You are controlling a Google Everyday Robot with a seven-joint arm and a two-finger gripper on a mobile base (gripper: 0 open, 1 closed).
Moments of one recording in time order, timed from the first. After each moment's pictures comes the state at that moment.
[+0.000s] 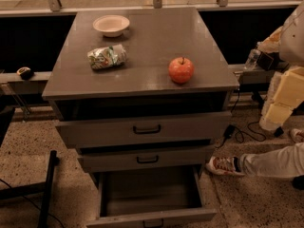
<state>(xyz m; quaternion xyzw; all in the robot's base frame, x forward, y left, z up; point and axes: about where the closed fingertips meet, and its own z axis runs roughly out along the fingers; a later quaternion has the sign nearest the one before) 0.438 -0.217 0.976 -0.60 0.78 -0.03 0.16</state>
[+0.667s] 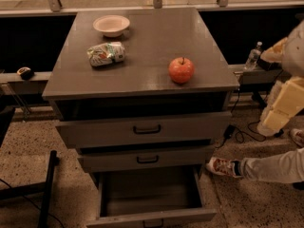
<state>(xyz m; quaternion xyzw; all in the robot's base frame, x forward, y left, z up) 0.441 -0.227 0.956 -0.58 0.79 -0.01 0.18</state>
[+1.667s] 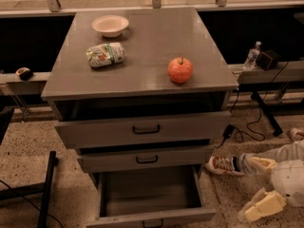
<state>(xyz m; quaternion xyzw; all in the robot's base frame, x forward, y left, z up) 0.366 -0.250 0.697 -0.44 0.81 0.25 0.30</state>
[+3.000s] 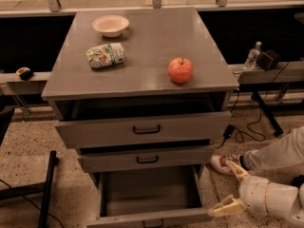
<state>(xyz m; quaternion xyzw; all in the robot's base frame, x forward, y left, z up) 0.417 -0.224 0.582 -0.43 0.76 0.21 0.44</state>
